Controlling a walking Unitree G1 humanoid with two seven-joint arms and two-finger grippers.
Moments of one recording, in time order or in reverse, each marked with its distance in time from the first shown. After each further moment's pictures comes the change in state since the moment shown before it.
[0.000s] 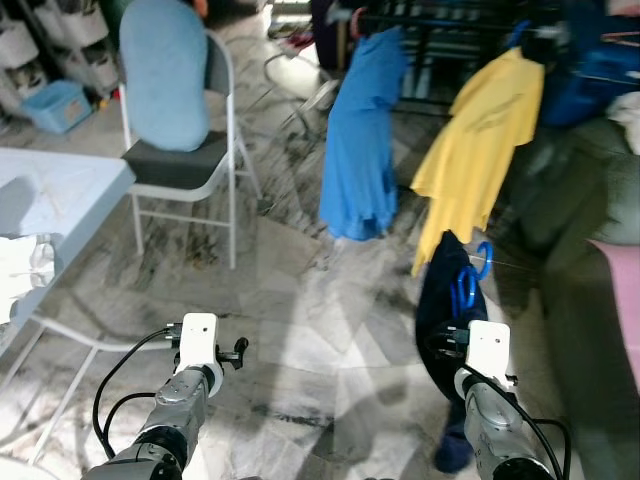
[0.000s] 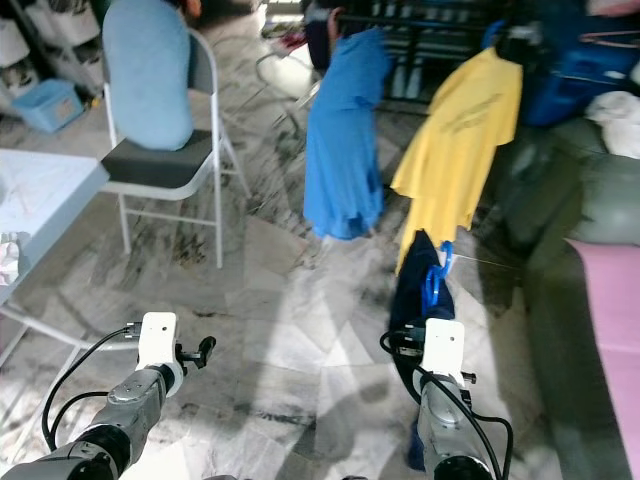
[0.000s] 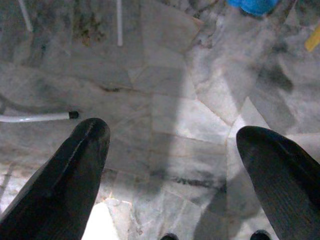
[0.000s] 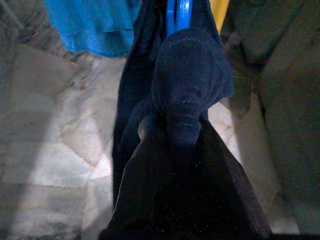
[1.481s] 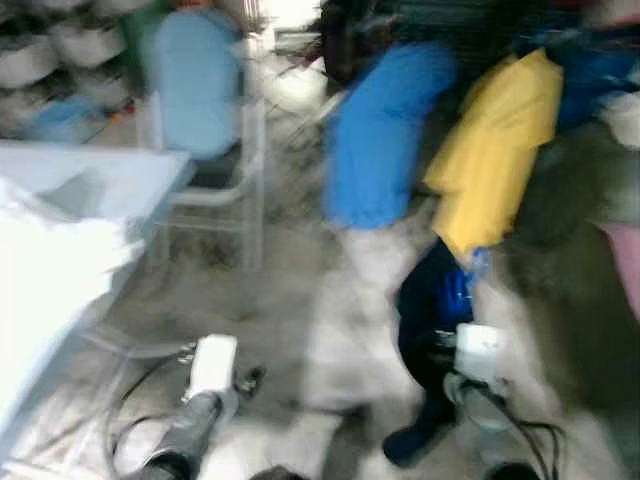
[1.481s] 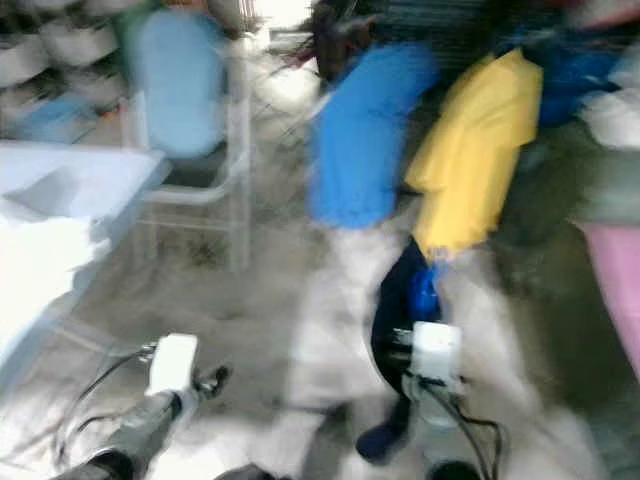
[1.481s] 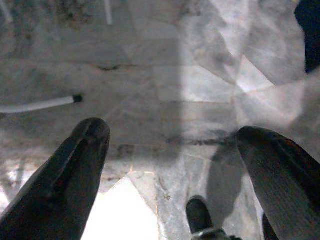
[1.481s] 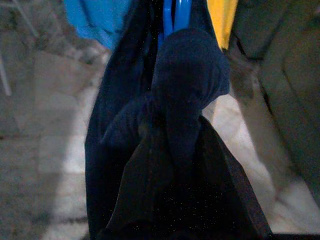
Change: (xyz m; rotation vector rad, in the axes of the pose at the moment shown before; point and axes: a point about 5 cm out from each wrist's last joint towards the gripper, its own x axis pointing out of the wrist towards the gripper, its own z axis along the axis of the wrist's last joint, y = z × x) left arm -0.010 -0.015 -0.033 0.062 0.081 -0.092; right arm -0.005 0.009 -0.007 -0.005 0.008 0.010
